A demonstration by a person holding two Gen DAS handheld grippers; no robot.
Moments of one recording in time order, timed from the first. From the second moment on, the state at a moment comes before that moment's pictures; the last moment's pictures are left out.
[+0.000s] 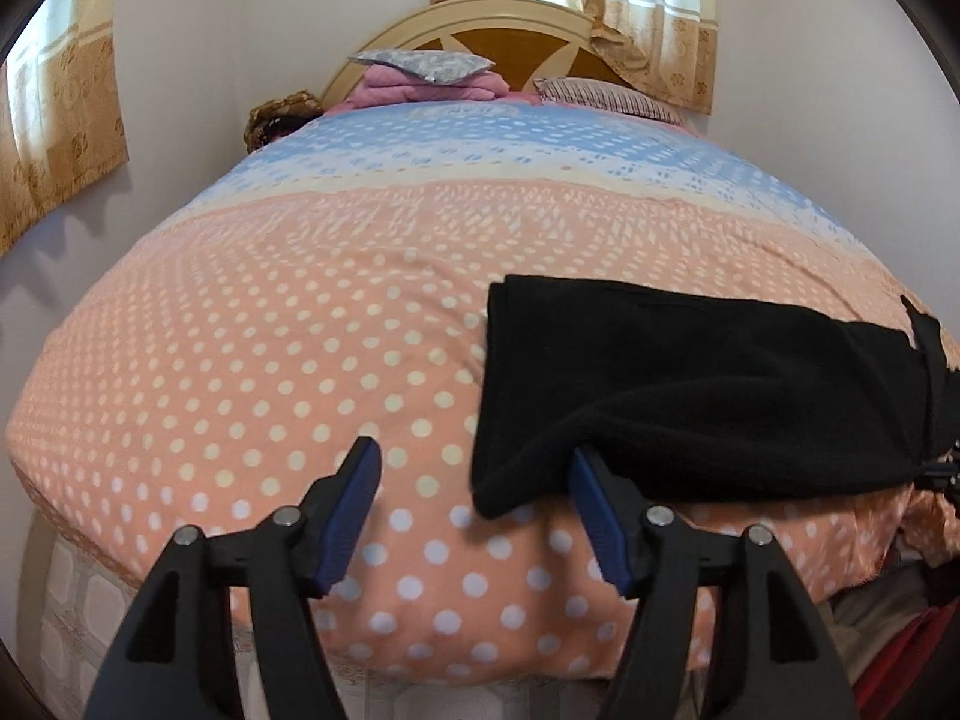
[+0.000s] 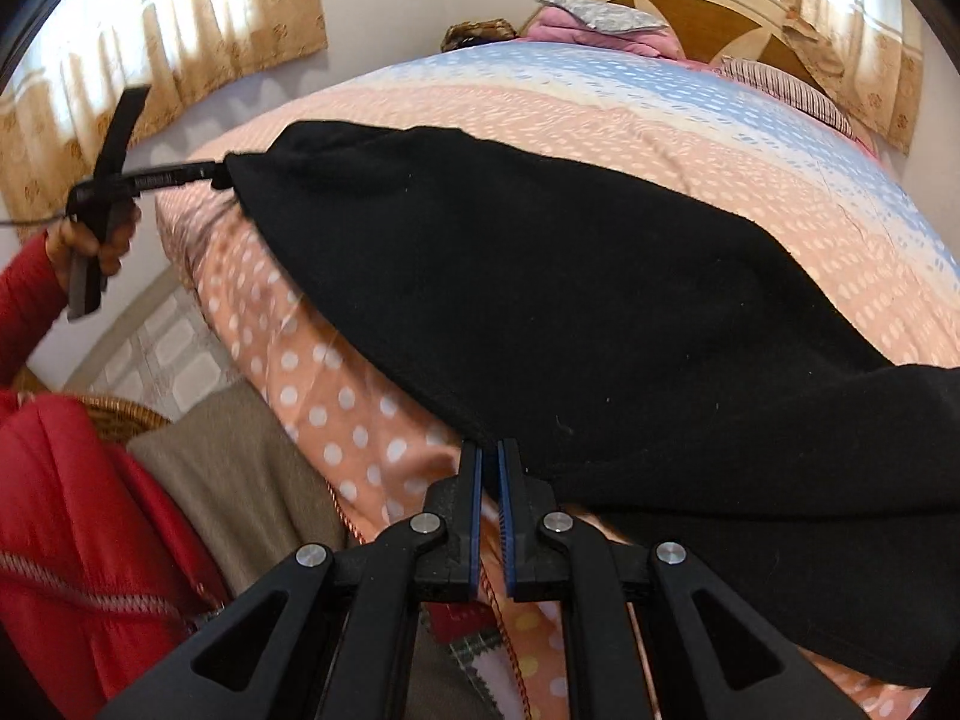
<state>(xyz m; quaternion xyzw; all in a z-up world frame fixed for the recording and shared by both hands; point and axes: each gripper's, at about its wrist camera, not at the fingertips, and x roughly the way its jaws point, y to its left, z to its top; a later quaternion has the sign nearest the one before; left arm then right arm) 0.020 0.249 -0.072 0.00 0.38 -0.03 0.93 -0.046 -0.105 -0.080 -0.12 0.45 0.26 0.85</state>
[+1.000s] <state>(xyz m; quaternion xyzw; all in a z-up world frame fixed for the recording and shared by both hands) 0.028 0.251 -0.101 -0.33 0.43 -0.14 0.83 0.047 -0.033 -0.053 0.09 0.39 0.29 0.87</state>
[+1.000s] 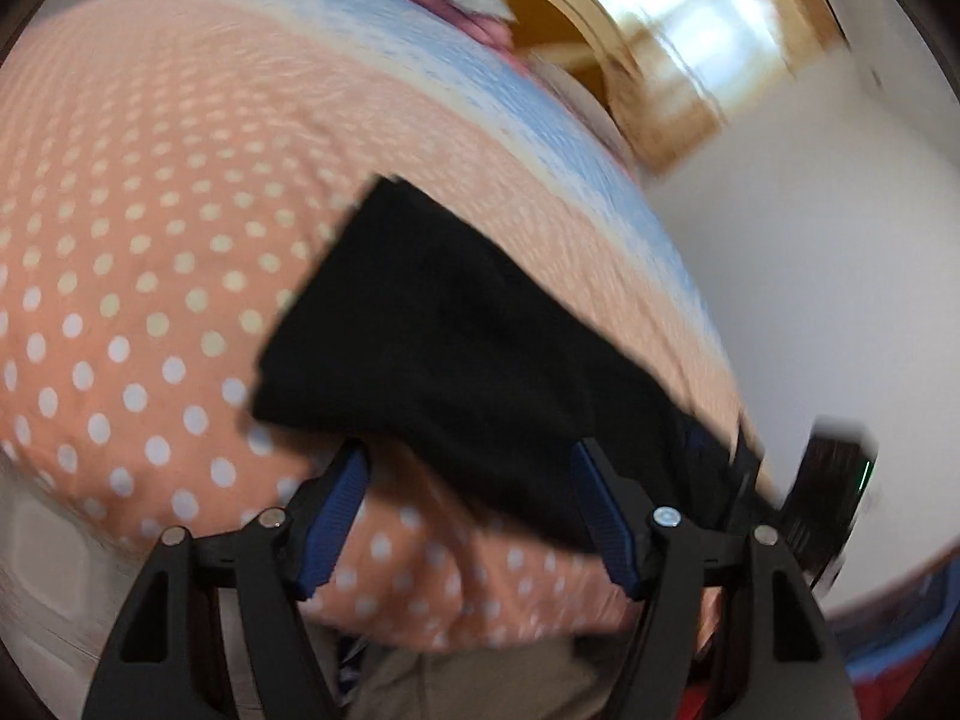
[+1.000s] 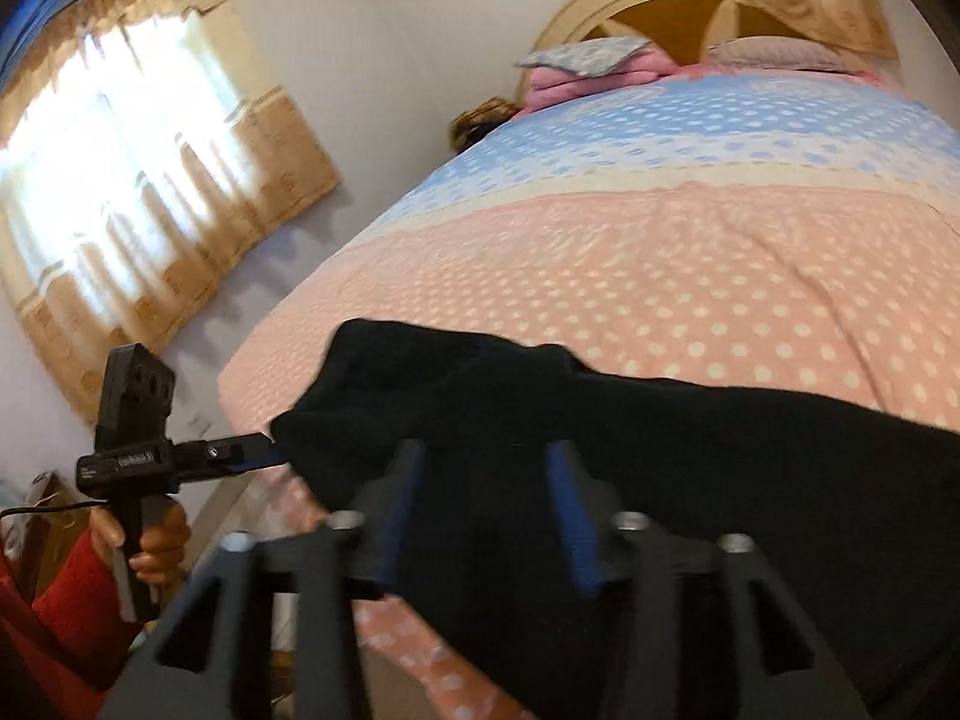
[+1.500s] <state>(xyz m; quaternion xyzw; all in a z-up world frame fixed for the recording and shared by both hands) 0.054 0.254 -0.088 -0.19 0.35 -0.04 0.92 0.035 -0.032 -0.089 0.04 0.40 0.24 0.88</state>
